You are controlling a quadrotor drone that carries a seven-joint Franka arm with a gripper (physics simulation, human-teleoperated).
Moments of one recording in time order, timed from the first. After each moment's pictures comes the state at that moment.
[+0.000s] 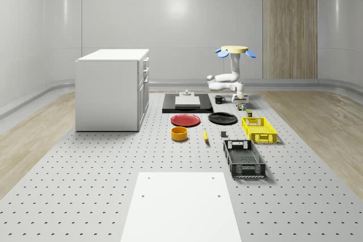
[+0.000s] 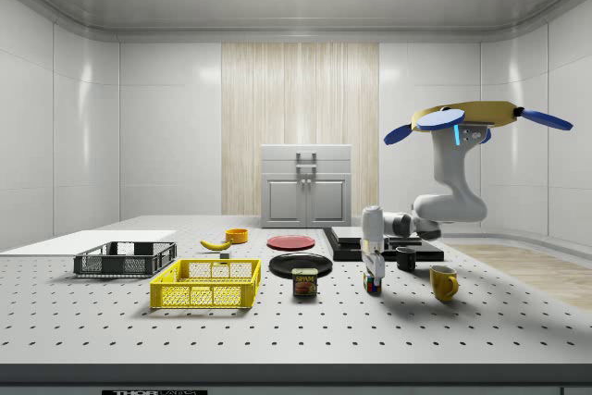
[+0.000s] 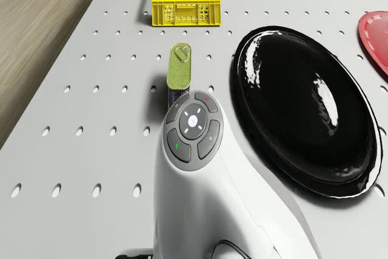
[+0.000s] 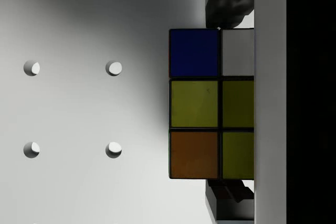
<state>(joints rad) -1.14 -1.32 1.26 -2.85 -1.94 1.42 1.64</state>
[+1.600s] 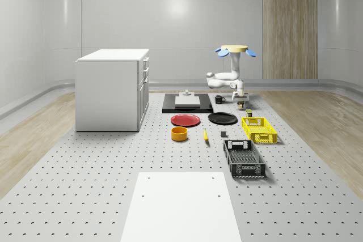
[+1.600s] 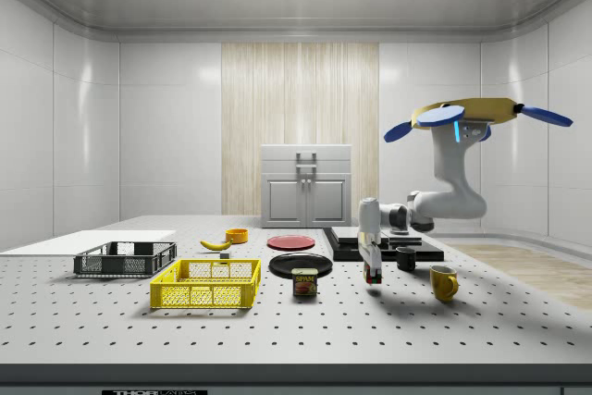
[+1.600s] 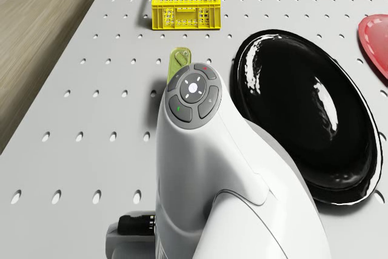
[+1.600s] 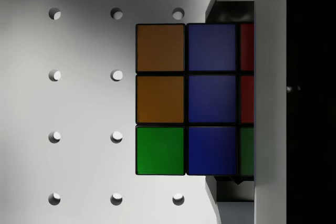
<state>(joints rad) -1.20 -1.39 1.38 -2.83 -1.81 1.46 1.68</state>
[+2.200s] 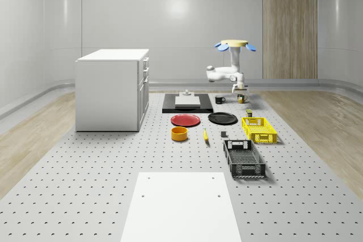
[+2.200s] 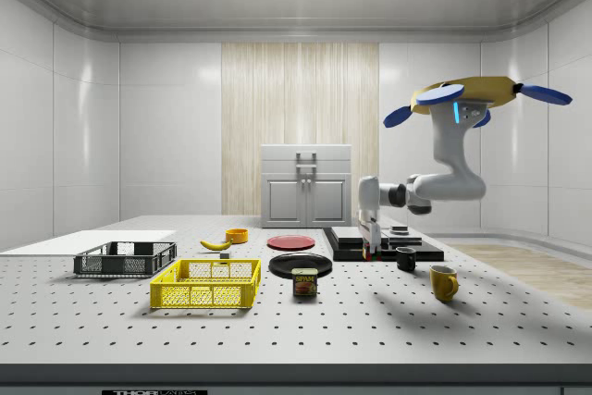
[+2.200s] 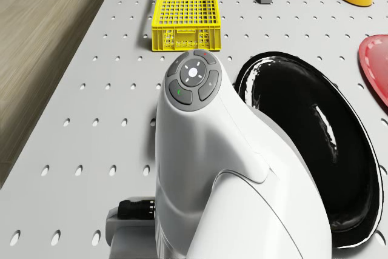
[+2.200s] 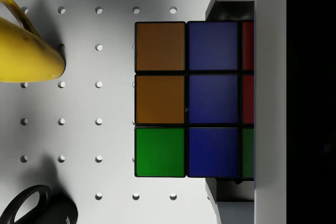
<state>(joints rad) -1.21 -1.43 1.43 -2.83 -1.74 1.48 1.69</state>
